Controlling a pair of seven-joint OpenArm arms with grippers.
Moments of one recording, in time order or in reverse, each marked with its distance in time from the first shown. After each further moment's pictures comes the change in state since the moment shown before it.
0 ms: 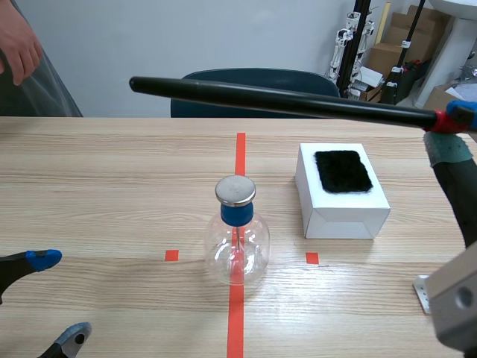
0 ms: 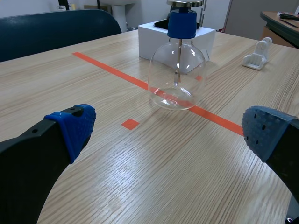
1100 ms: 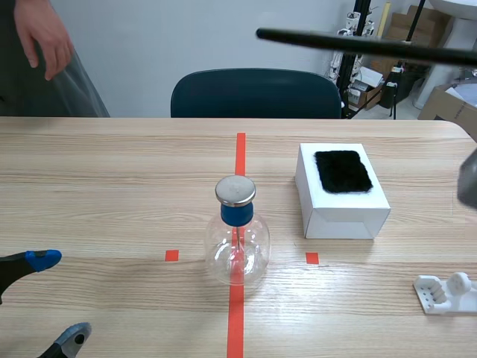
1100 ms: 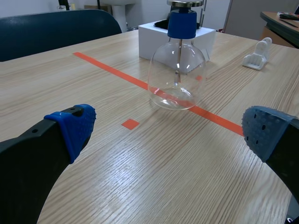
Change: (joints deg) left arm 0.0 0.0 0.0 0.0 0.0 0.0 0.0; right arm 6.6 16.7 0.0 -0.1 0.1 0.3 -29.6
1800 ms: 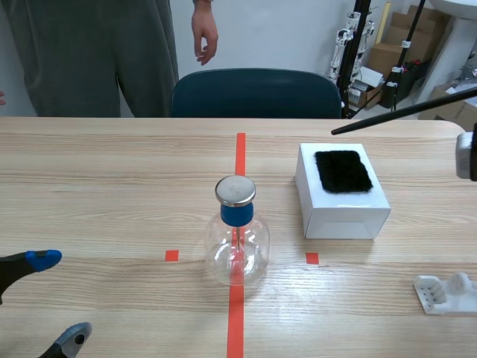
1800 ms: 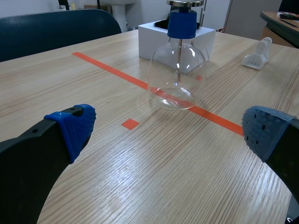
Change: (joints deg) left arm 0.0 0.0 0.0 0.0 0.0 0.0 0.0; right arm 37.2 23.6 -15.3 -39.0 -9.6 9.2 -1.5
